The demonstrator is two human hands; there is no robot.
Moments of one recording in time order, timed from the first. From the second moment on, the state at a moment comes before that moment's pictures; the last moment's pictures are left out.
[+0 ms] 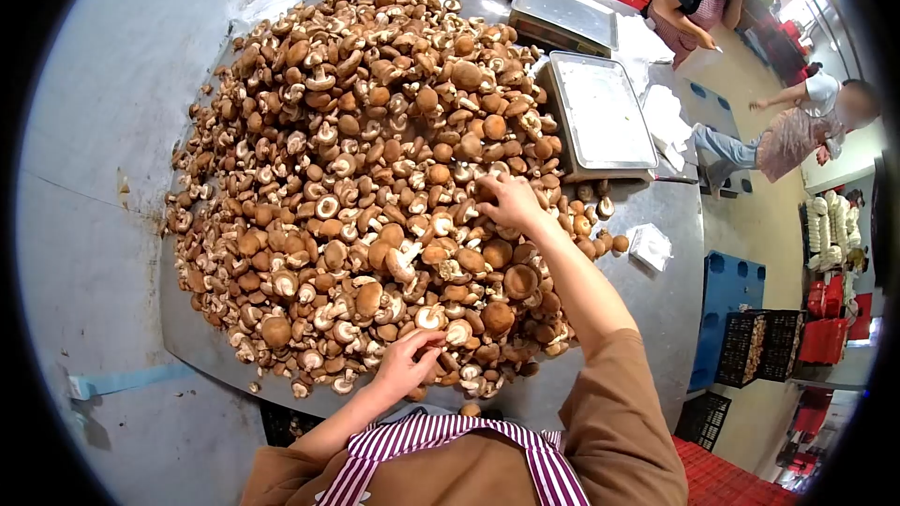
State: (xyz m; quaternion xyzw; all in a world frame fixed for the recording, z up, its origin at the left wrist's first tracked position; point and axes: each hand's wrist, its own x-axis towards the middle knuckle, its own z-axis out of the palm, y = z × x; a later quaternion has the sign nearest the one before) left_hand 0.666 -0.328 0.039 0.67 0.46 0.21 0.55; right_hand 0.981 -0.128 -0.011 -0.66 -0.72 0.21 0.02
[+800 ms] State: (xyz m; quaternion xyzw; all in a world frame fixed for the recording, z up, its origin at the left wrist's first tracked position) left_hand 0.663 -0.329 0.038 0.69 0.44 0.20 0.54; right_hand 1.023 -0.181 0.047 -0.68 -0.67 0.23 0.18
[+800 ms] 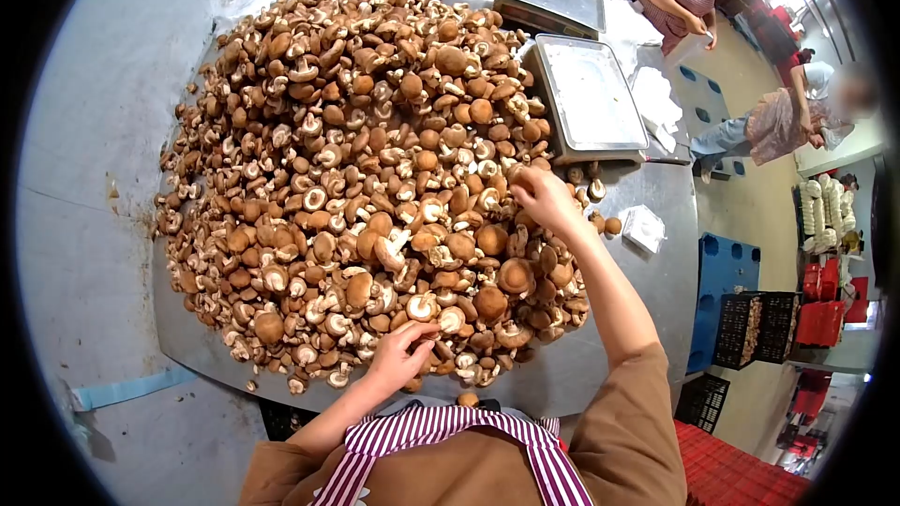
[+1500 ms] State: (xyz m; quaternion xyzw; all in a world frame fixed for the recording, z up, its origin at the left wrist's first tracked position) left_hand 0.662 -0.322 0.031 0.68 0.44 0.19 0.55; right_hand 0.971 -0.168 0.002 -0.62 -0.77 0.16 0.04
